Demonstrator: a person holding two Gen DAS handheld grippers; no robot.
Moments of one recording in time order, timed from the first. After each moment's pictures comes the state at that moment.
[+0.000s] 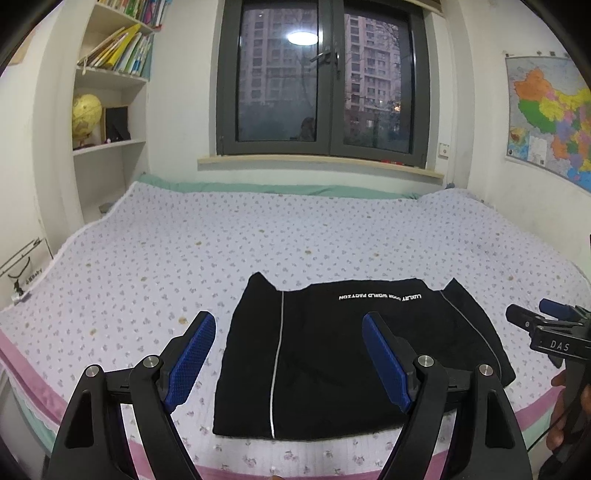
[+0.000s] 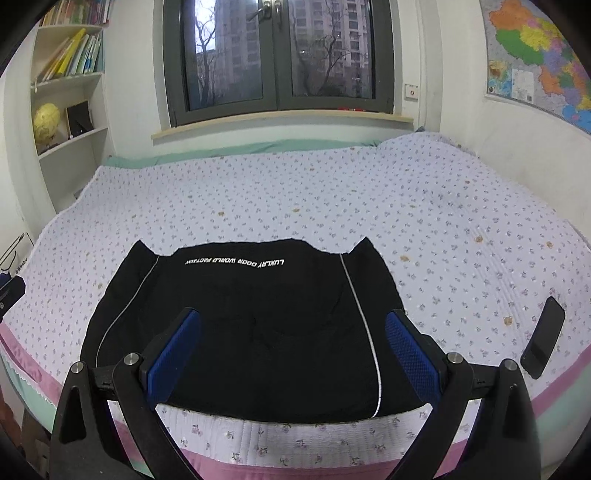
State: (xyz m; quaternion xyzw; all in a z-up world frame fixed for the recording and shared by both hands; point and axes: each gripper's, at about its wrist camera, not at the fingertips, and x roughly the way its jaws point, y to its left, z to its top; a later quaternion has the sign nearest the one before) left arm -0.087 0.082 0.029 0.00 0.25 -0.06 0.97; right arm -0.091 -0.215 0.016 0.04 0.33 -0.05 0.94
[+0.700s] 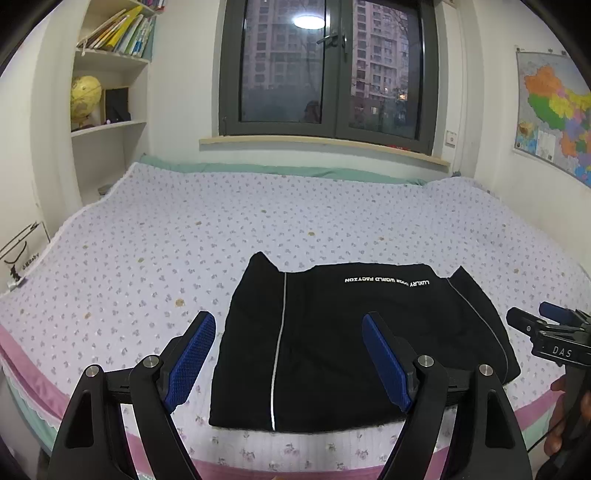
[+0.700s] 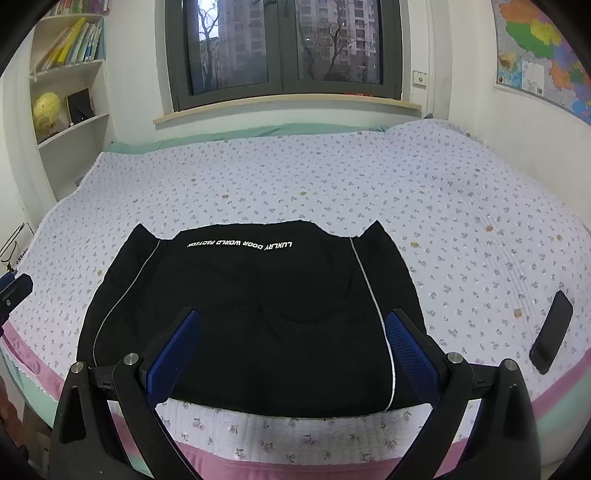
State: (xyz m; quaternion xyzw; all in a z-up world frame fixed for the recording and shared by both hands) left arm -0.074 0.082 0.011 0.00 0.29 -0.06 0.96; right arm -0.081 -0.209 0.000 0.04 0.35 -0.04 0.93
